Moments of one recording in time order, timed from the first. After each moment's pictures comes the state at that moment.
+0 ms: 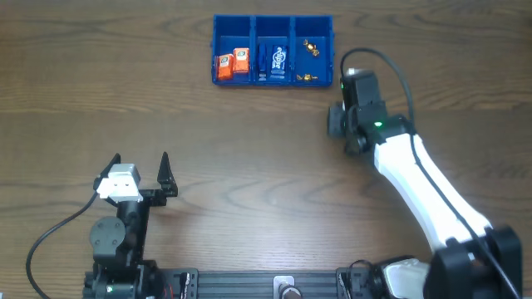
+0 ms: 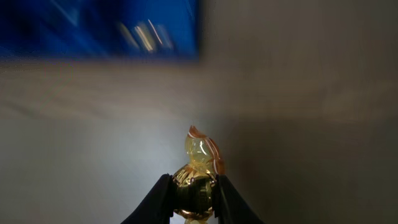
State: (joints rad) left arm -0.03 0.01 0.02 -0.12 0.00 -0.09; right arm 0.27 1.45 0.99 -0.49 0.12 0.25
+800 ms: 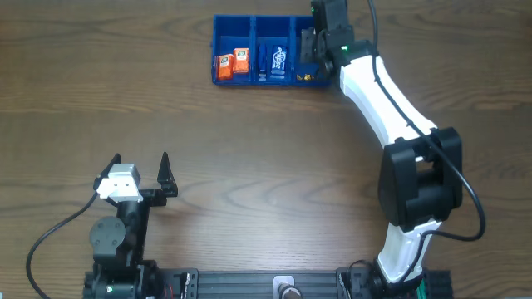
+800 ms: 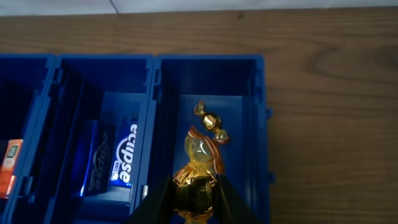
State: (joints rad) left arm -0.03 0.01 0.02 -0.12 0.00 -0.09; right arm 0.30 1.99 1.60 -0.42 0.13 0.25
